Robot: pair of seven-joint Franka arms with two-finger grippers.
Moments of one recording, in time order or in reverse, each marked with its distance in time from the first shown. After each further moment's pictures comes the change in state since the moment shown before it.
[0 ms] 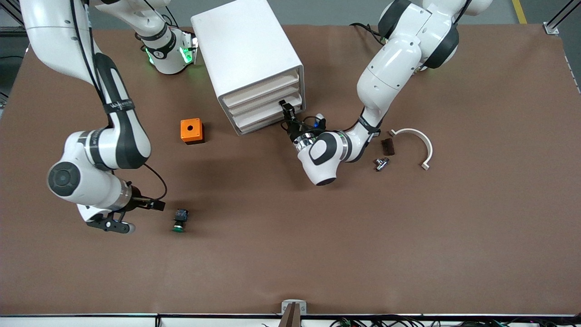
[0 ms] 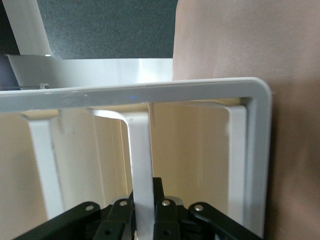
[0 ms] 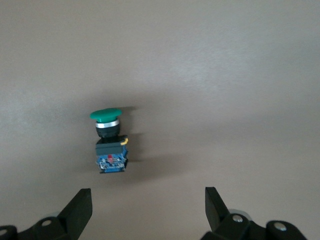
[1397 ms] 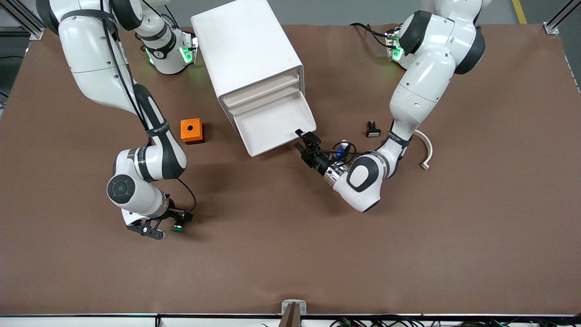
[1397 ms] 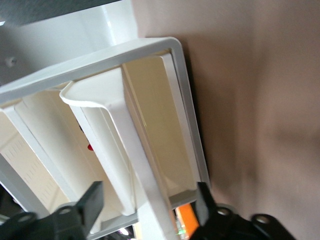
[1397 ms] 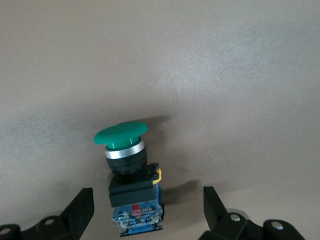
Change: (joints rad) left arm 0.186 -0.010 0.004 0.039 -0.044 0.074 0.280; right arm 0.068 0.172 0.001 0.003 0.000 0.214 0.173
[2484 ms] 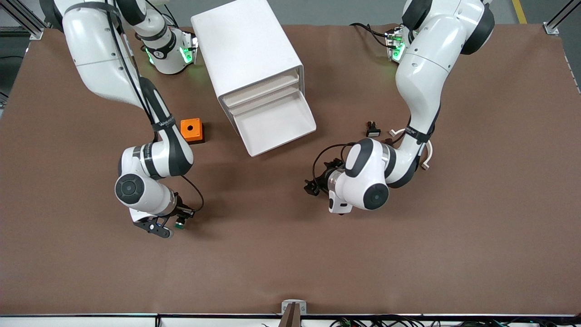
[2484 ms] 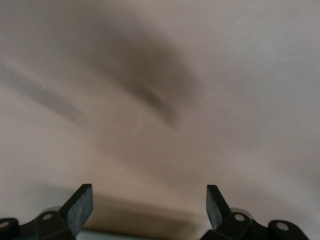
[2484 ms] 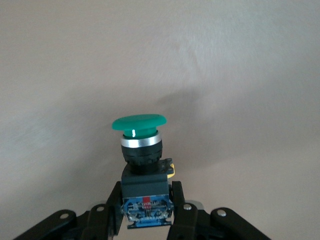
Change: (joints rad) left arm -0.075 -0.175 0.030 0.043 0.664 0.456 0.919; right arm 0.067 -0.078 0.002 0.048 0.000 -0.197 0.199
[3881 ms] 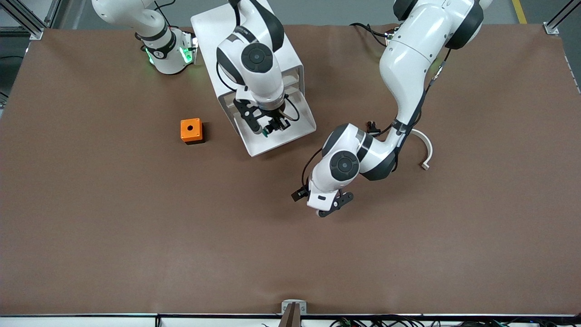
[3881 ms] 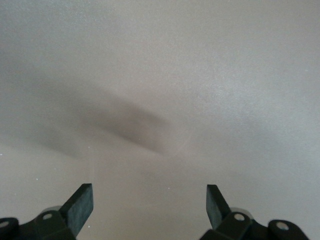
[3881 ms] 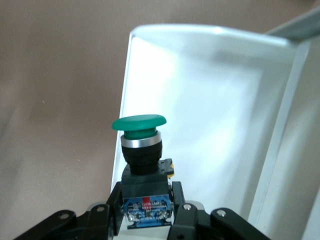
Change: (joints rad) left arm -0.091 -0.016 -0.001 -0.017 0.295 0.211 -0.020; right arm 0.605 -0.329 0.012 -0.265 0.085 0.000 1.117
